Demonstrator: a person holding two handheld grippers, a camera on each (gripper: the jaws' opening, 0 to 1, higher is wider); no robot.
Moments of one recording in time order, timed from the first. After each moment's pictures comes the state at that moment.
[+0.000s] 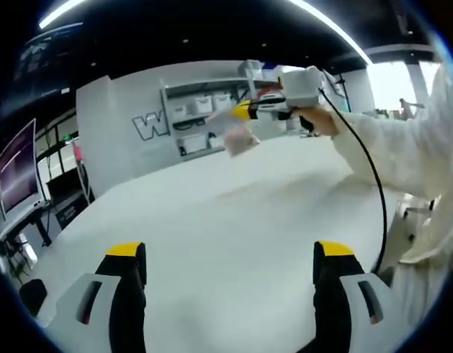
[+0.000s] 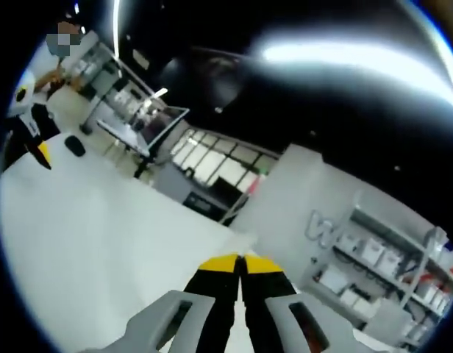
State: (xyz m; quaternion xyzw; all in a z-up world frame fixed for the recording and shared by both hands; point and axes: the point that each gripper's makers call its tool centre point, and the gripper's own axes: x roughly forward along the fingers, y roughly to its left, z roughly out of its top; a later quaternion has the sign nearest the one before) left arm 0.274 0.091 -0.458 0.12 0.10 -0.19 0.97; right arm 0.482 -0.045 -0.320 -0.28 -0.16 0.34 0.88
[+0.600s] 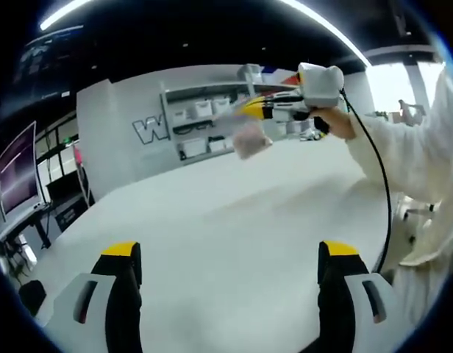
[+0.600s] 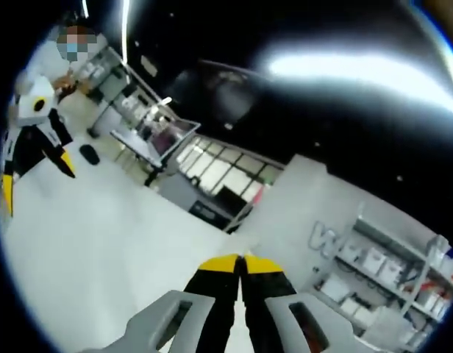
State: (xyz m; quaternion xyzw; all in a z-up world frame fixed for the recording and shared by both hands) left arm 0.275 0.087 -0.454 0.12 0.09 -0.19 0.97; right arm 0.442 -0.054 -0.316 -0.29 -0.18 0.36 0.87
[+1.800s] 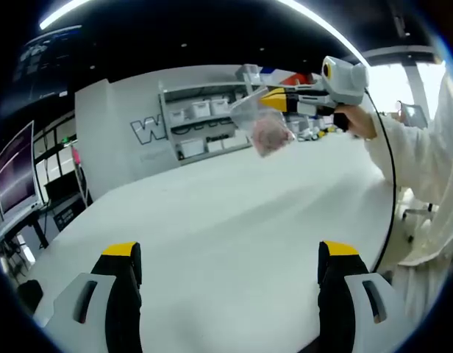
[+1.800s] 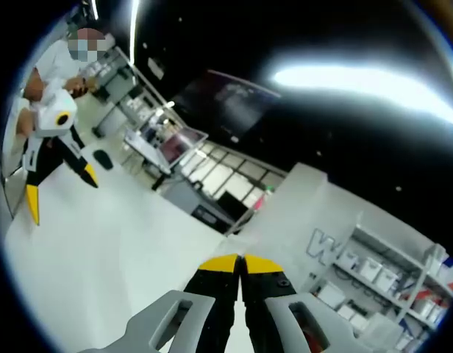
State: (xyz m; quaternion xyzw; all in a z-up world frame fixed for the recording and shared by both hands) left arm 0.274 0.082 -0.456 0.12 0.09 -0.19 0.97; right arm 0.394 -0.075 -0.314 -0.30 -0.20 0.36 0.86
